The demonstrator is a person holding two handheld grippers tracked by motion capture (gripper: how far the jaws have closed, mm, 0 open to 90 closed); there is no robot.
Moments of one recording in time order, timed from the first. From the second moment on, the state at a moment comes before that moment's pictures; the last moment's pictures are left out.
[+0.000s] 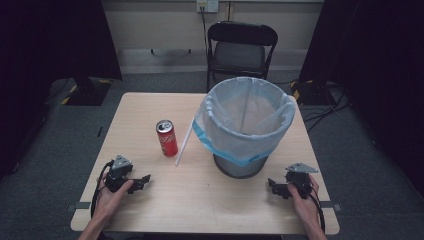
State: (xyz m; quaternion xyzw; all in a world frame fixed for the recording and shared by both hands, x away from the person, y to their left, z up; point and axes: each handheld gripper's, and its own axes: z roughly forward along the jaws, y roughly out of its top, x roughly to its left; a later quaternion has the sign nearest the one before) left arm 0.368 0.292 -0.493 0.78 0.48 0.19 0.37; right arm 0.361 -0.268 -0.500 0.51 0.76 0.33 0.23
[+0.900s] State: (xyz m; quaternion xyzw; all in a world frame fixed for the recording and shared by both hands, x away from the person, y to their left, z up) left arm 0.396 0.261 -0.449 0.78 0.39 0.19 0.45; right arm 0.361 -0.268 -0.500 0.51 0.76 0.33 0.23
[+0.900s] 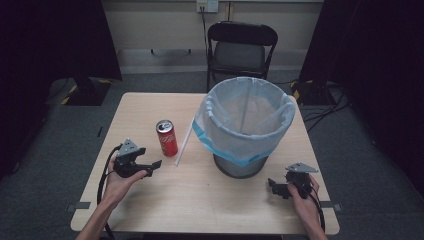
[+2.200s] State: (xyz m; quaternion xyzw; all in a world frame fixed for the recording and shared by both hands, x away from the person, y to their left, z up) left arm 0.478 0.228 -0.468 0.80 0.37 0.17 0.43; right arm 0.361 -0.268 -0.500 0.51 0.76 0.33 0.23
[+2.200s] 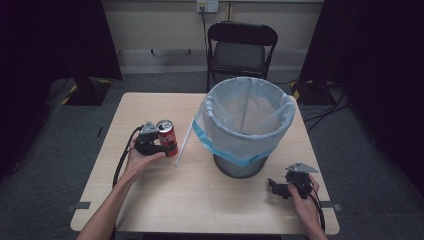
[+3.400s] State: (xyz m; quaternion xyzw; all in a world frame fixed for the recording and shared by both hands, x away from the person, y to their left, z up) left arm 0.475 0.228 -0.460 0.80 0.37 0.18 0.45; right arm 0.361 -0.268 -0.500 0.51 0.76 0.33 0.23
